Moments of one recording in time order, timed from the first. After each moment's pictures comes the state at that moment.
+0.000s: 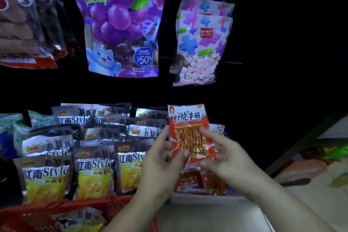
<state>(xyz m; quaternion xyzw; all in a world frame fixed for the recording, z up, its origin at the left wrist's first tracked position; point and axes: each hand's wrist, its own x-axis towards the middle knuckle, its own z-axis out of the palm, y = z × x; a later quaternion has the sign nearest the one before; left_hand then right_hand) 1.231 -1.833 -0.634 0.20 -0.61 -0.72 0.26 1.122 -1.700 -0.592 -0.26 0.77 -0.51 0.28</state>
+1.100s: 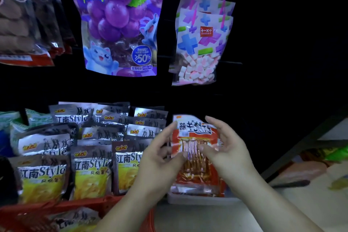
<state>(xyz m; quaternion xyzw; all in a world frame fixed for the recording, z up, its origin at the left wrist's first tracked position) 1.228 -1.842 -0.640 0.16 -0.61 -0.74 0.25 1.118 -1.714 -0.604 -0.23 0.74 -0.62 0.15</state>
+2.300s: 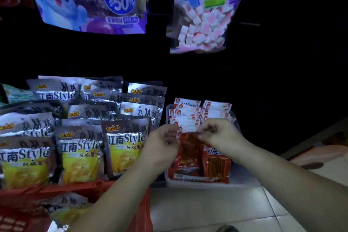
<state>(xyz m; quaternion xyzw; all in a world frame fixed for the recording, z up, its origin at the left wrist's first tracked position) 1.164 -1.869 -0.736 0.29 -0.74 -0.60 0.14 1.028 -1.731 -0.699 -0.27 0.87 -0.36 0.22</state>
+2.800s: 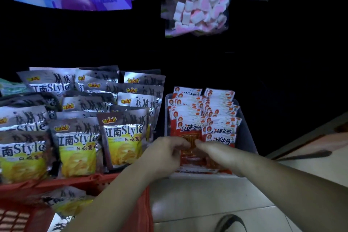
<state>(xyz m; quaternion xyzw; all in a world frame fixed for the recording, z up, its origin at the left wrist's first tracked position) 1.169 -1.865 -0.767 0.14 -0.89 -0.43 -0.01 1.032 -1.712 -0.763 -0.14 0.82 -0.27 0.49</state>
